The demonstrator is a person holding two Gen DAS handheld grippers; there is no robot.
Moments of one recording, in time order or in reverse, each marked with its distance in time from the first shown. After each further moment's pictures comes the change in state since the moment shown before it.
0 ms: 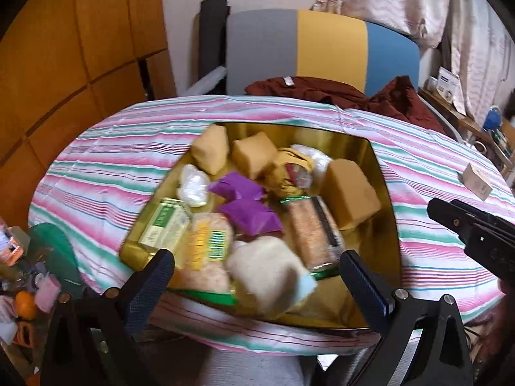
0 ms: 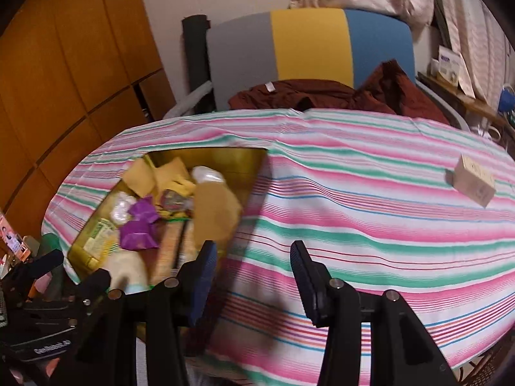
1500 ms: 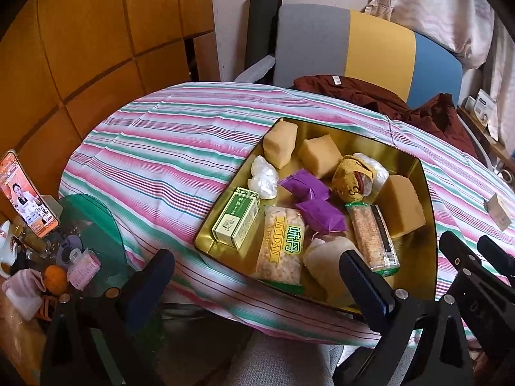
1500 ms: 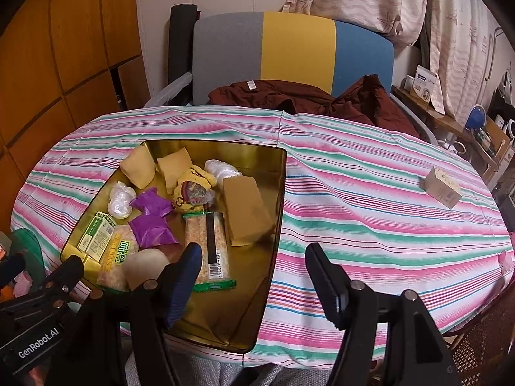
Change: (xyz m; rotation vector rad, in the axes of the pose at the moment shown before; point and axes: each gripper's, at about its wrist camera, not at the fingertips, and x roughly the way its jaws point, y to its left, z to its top) left arm -0.016 0.058 0.011 -0.127 0.064 0.112; right arm -0.004 0.085 -0.003 -0.025 0.032 -0.235
